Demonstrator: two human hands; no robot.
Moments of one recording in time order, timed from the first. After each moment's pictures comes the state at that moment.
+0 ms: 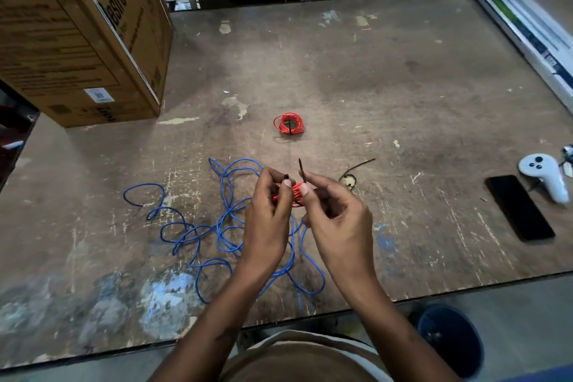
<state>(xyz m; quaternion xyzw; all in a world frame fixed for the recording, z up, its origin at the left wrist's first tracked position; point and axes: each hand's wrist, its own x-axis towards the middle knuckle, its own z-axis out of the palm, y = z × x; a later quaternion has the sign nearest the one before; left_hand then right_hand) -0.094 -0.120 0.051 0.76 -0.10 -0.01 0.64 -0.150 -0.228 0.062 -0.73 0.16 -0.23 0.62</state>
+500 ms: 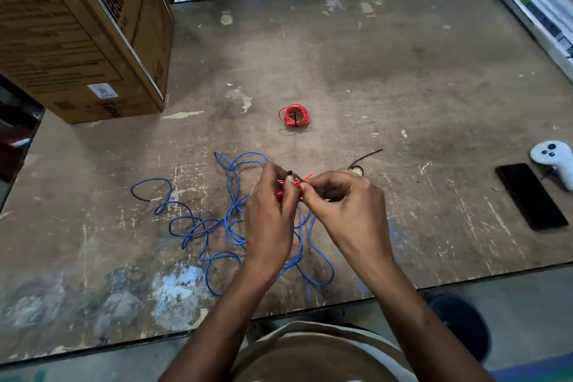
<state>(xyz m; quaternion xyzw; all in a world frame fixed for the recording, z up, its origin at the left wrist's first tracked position) -0.100 -0.110 0.054 0.84 -0.10 0.06 0.54 -0.142 -0.235 0.083 -0.83 0.18 -0.18 0.49</state>
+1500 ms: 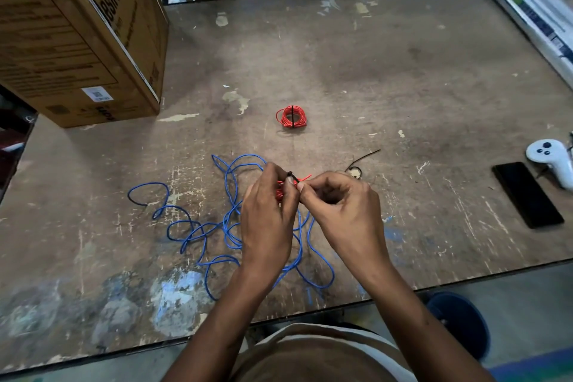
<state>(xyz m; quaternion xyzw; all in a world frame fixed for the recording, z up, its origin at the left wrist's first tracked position) -0.097 -0.107 0.058 0.86 -0.14 0.10 0.48 -0.142 -0.229 0.085 -0.80 0.18 -0.16 0.54</state>
